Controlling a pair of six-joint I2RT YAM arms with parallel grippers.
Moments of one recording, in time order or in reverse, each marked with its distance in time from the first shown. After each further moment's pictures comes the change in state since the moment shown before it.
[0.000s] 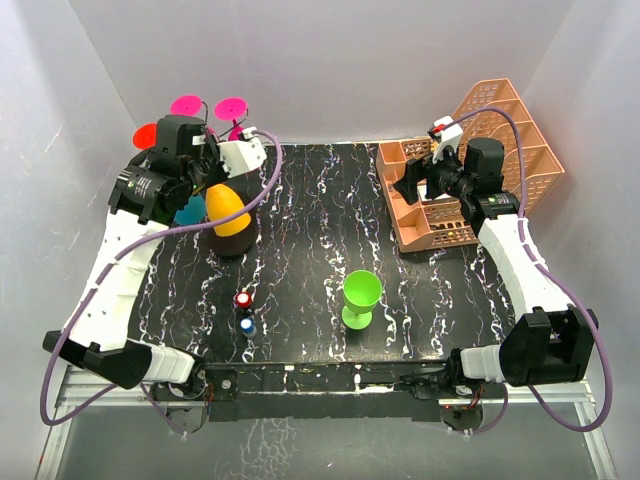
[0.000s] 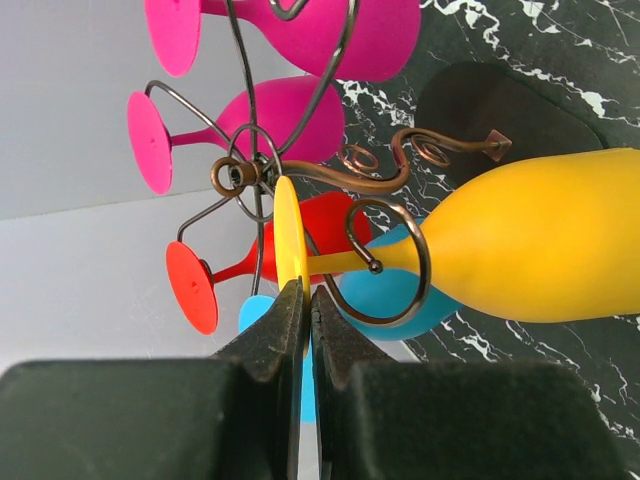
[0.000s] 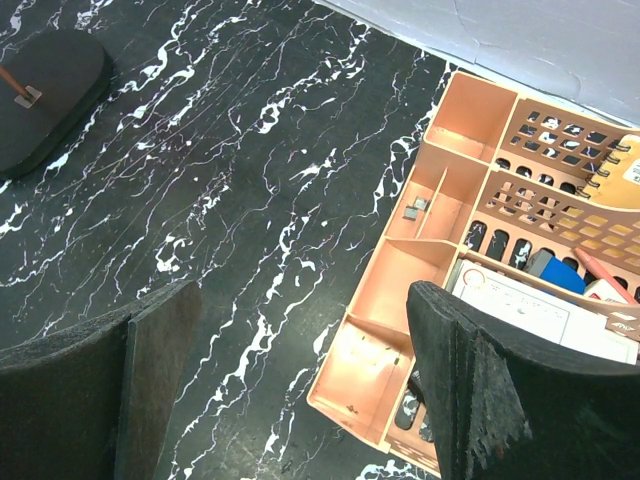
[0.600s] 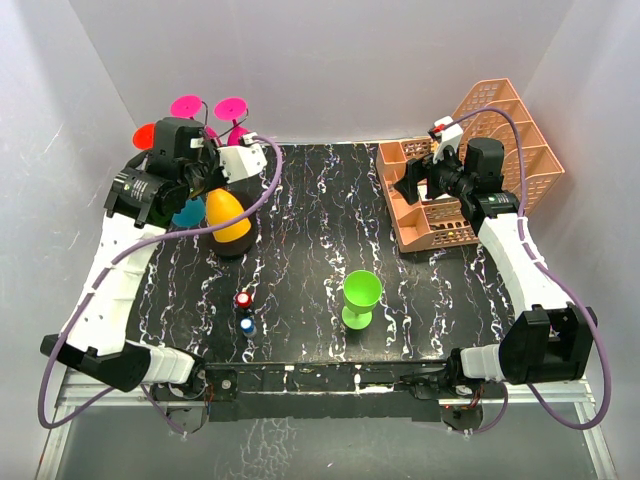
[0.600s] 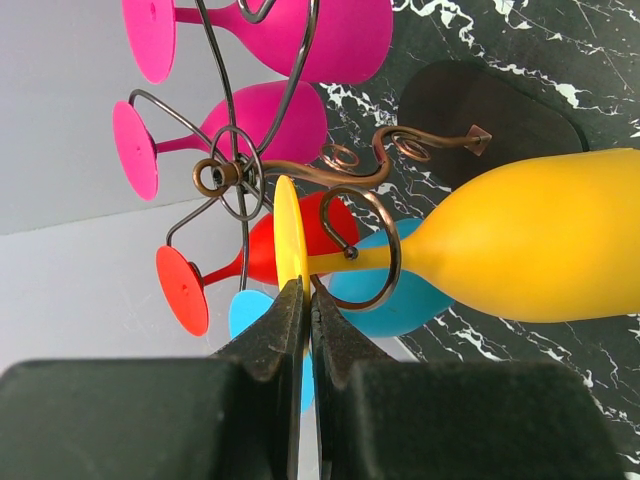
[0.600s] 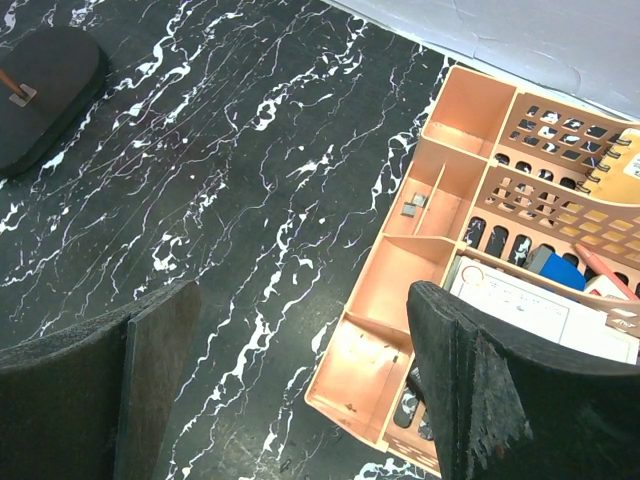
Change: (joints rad) left arm -0.006 -0.013 0.005 -0.050 0.040 0.024; right arm -0.005 0.007 0.000 0.000 0.000 0.000
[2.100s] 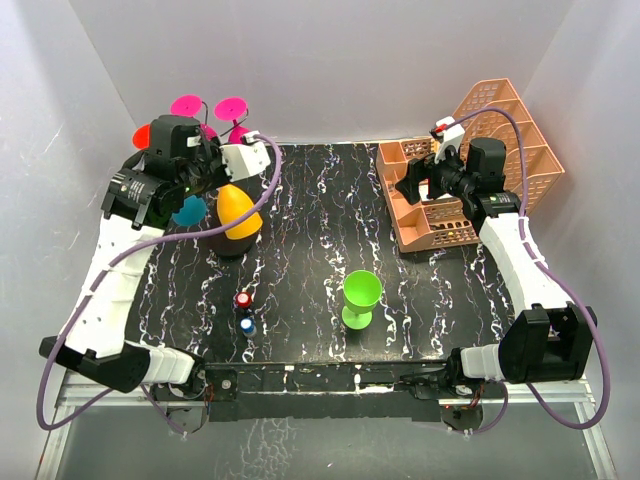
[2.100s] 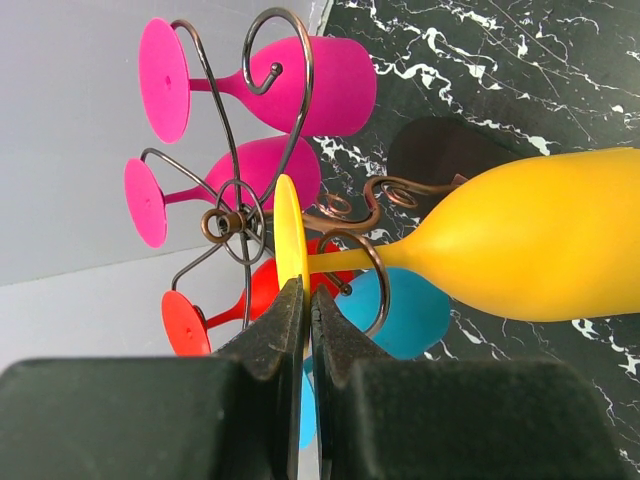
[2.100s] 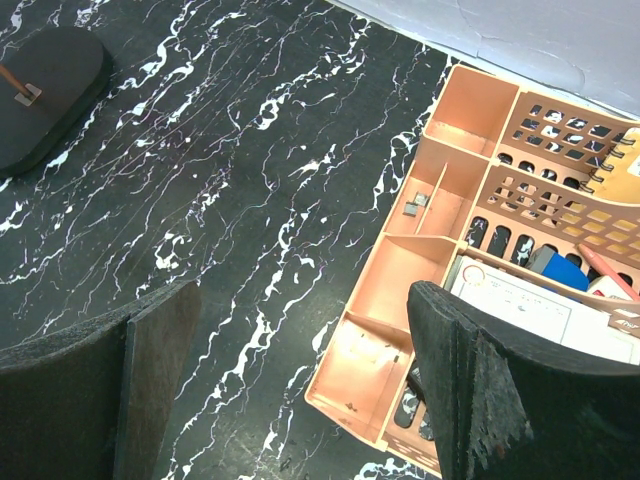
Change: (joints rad) left arm 0.000 -0.007 0.020 0.022 0.124 0.007; right arm -0.015 0.005 0.000 0.000 -0.023 0.000
